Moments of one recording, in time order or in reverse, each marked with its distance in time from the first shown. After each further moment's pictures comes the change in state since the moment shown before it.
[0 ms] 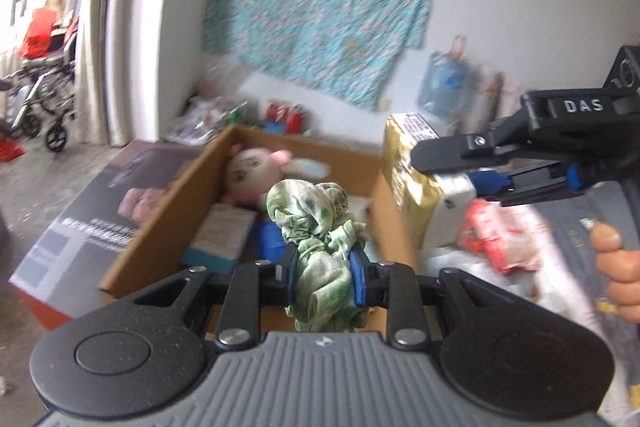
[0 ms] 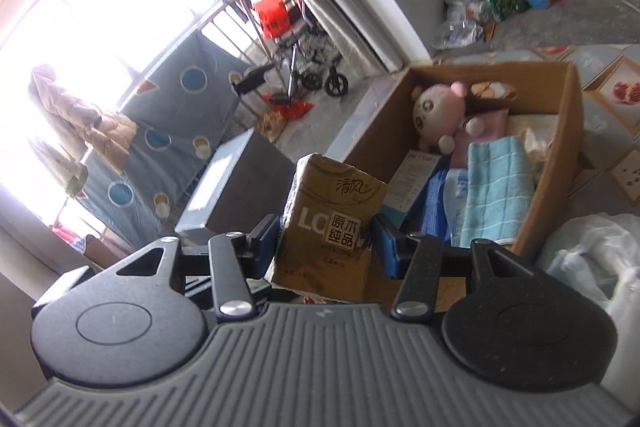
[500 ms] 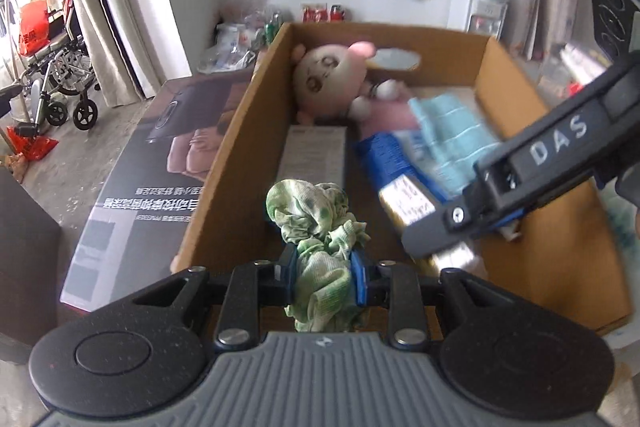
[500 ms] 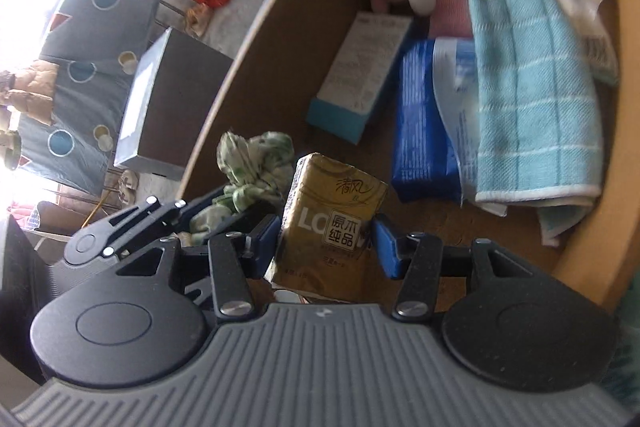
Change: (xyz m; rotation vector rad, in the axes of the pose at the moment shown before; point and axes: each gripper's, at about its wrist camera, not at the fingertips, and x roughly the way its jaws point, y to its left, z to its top) left arm 0.098 0.061 -0.001 0.189 0.307 0.160; right arm 0.179 -0.046 -0.010 0.176 0.386 -0.161
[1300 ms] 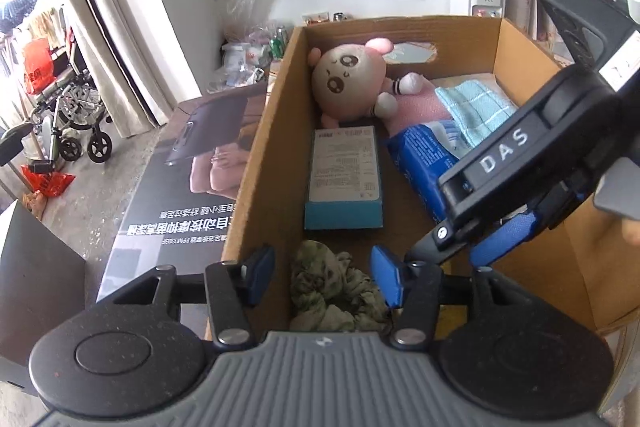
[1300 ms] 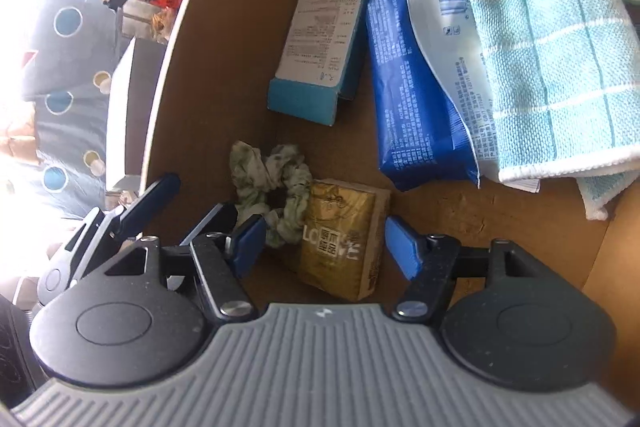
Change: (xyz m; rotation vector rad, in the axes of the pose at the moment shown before) left arm 0.014 0.018 -0.002 0.095 -0.050 0.064; right arm 0.038 -0.014 -0.003 0.177 0.031 0.018
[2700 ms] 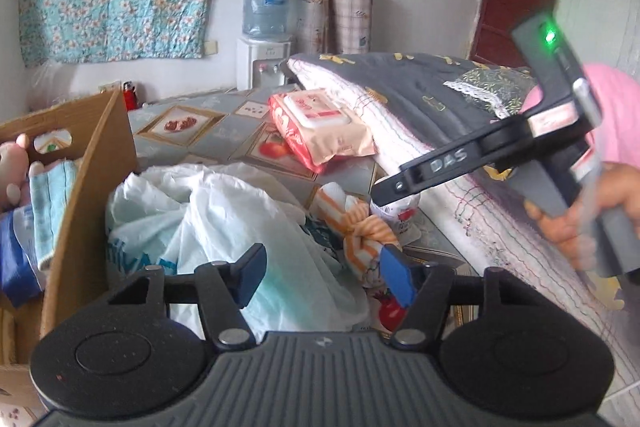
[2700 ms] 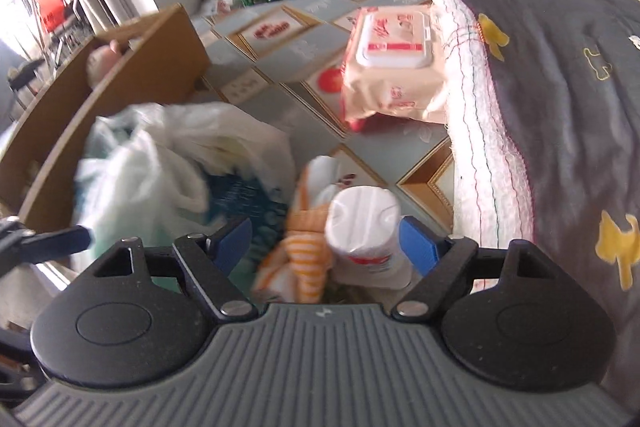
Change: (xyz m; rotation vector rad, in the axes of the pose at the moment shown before) left arm -0.060 -0.320 -0.010 0.133 -0.195 -0.525; right arm -0.269 -0.278 -0.161 -0.120 -0.539 -0.489
